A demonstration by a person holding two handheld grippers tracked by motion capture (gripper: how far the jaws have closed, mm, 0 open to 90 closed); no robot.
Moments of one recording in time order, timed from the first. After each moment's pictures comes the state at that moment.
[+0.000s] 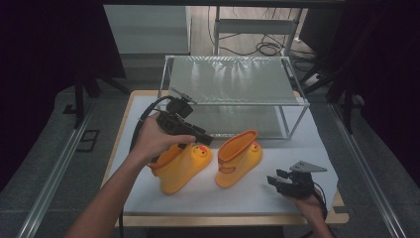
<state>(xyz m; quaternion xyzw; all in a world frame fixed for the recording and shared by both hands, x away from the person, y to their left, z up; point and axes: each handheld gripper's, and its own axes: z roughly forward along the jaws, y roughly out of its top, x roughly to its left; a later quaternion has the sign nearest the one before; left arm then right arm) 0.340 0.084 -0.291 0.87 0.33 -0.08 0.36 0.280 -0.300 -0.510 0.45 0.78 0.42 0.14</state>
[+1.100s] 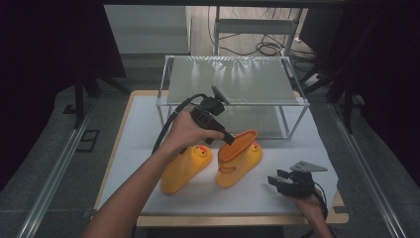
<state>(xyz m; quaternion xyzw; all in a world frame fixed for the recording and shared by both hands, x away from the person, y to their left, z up) 0.374 0.016 -0.310 0.89 0.33 -0.10 0.29 0.282 -0.303 -0.512 0.45 0.78 0.41 0.14</state>
